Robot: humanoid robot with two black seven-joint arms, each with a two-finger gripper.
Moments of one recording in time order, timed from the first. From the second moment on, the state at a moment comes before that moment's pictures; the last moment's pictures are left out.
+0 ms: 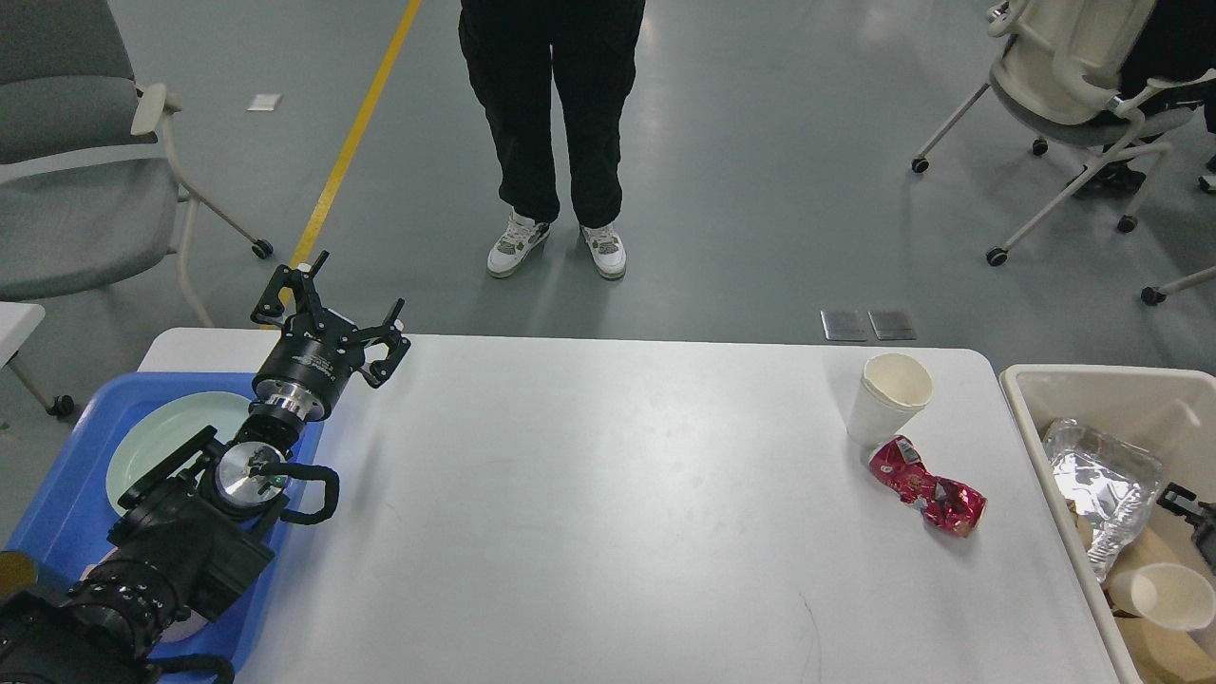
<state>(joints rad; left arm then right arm) -0.69 0.12 -1.00 -0.35 -0.02 -0.57 -0.21 0.73 -0.47 -1.20 0.15 0.24 0.13 -0.11</state>
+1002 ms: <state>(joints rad) -0.69 0.12 -1.00 -0.35 -0.02 -0.57 -0.21 1.93 -0.39 -1.20 1.31 0.06 0.50 -0.09</state>
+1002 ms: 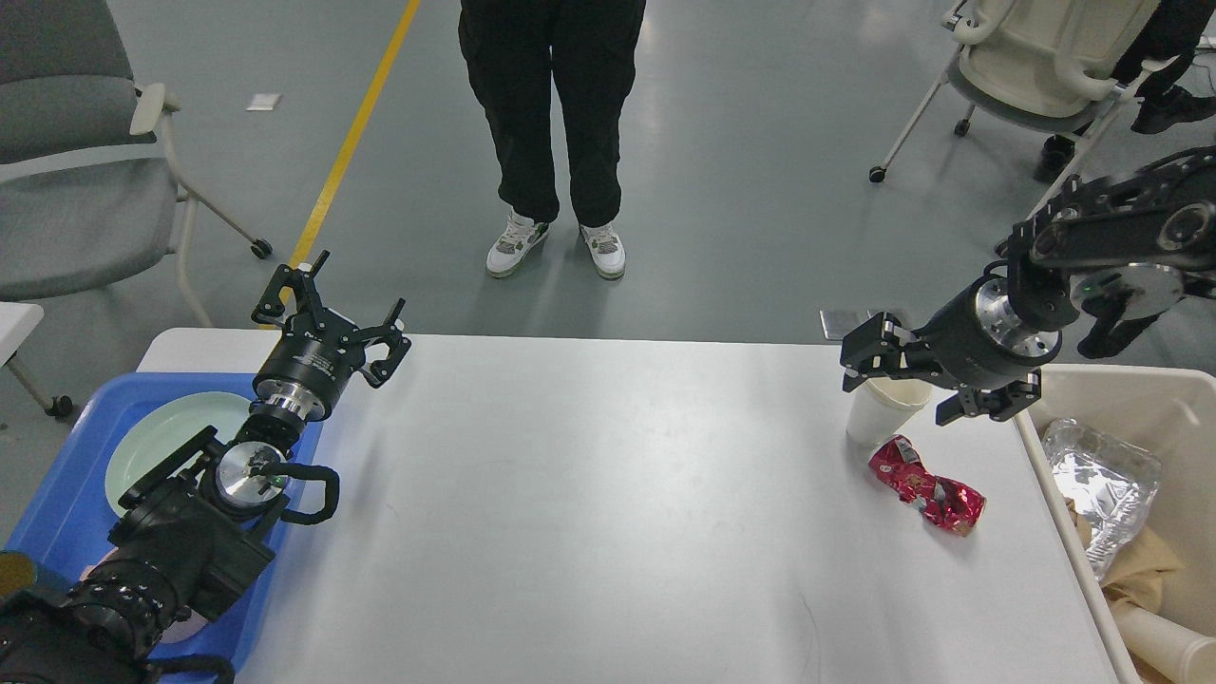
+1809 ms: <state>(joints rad) -0.69 0.12 -1.00 -0.35 -0.02 -0.57 -0.21 1.29 -0.30 -1.18 0.68 0.31 0.15 -0.10</state>
